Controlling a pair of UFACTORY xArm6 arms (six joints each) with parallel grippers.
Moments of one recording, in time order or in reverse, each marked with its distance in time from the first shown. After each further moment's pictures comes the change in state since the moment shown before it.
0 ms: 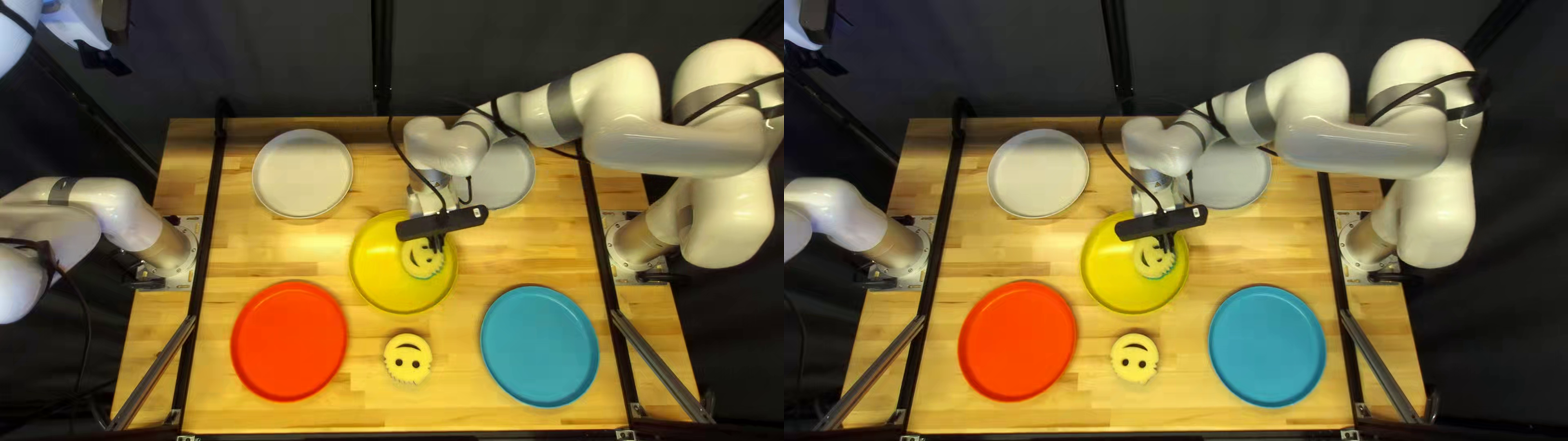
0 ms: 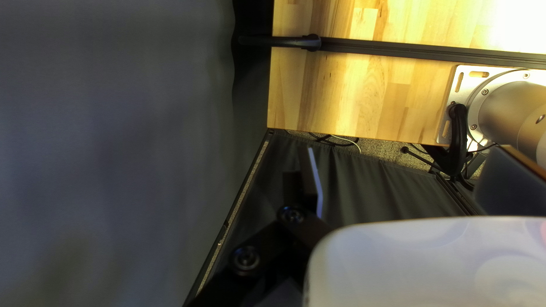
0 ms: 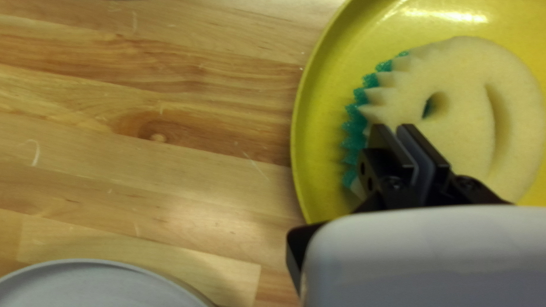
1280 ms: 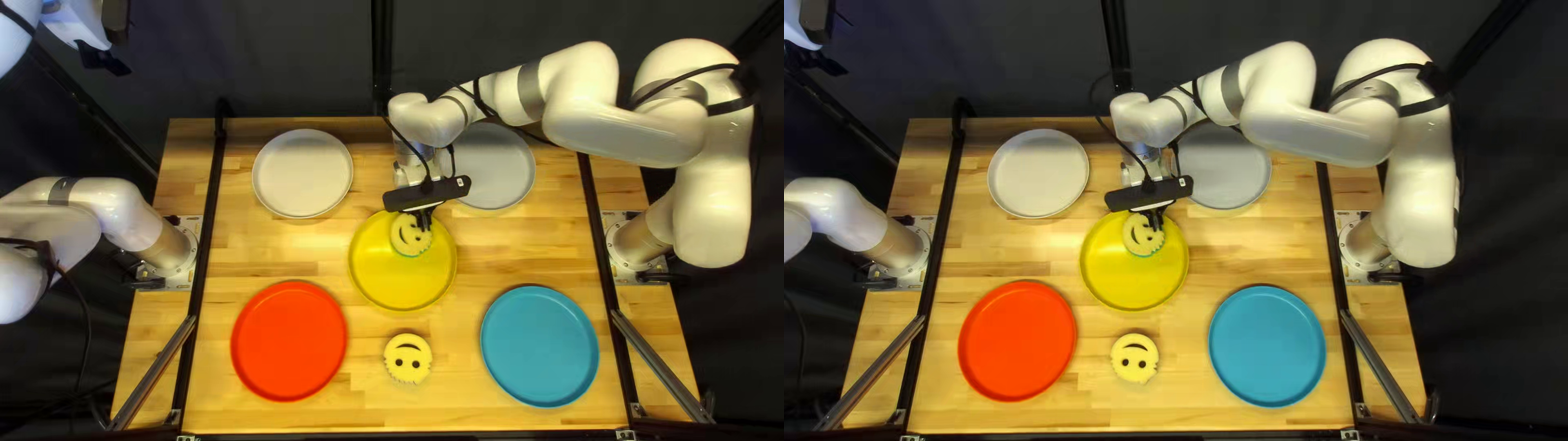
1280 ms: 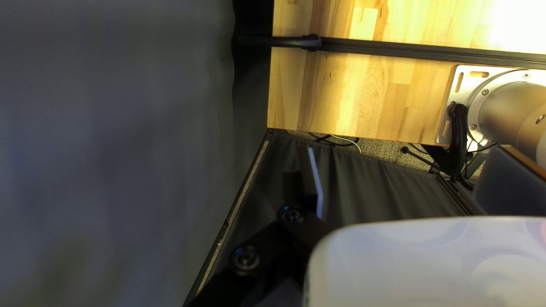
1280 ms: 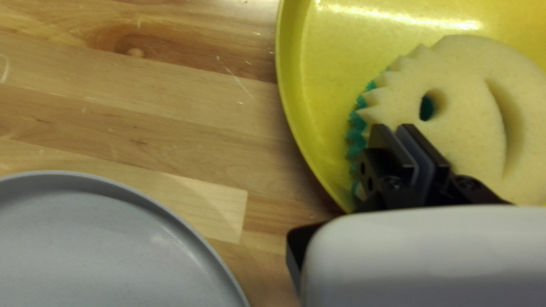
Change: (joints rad) left arm 0.000 0.000 0.000 0.000 0.000 0.000; right arm -0.100 -0.071 0.135 0.029 0.023 -0.121
